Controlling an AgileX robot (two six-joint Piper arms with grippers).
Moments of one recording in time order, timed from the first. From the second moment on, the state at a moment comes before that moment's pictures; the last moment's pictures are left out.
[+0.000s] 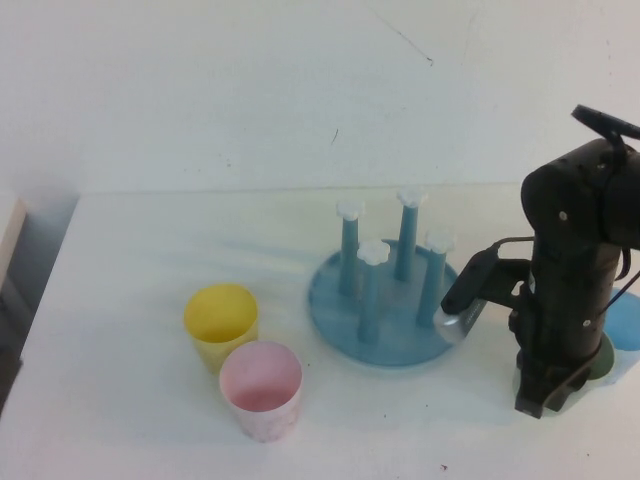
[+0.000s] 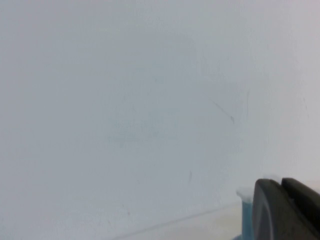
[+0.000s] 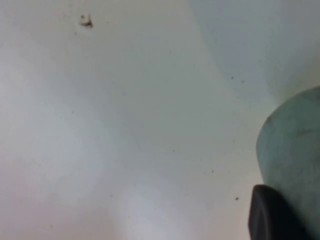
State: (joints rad) right arm 0.51 1.84 -1.27 -0.04 1.21 -0.46; left arm 0.14 0.23 -0.26 -1.56 0.51 1.46
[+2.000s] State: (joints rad) right arm 0.51 1.56 -1.38 0.09 1.28 -0.46; left arm 0.14 0.00 -0.11 -1.33 0.71 1.25
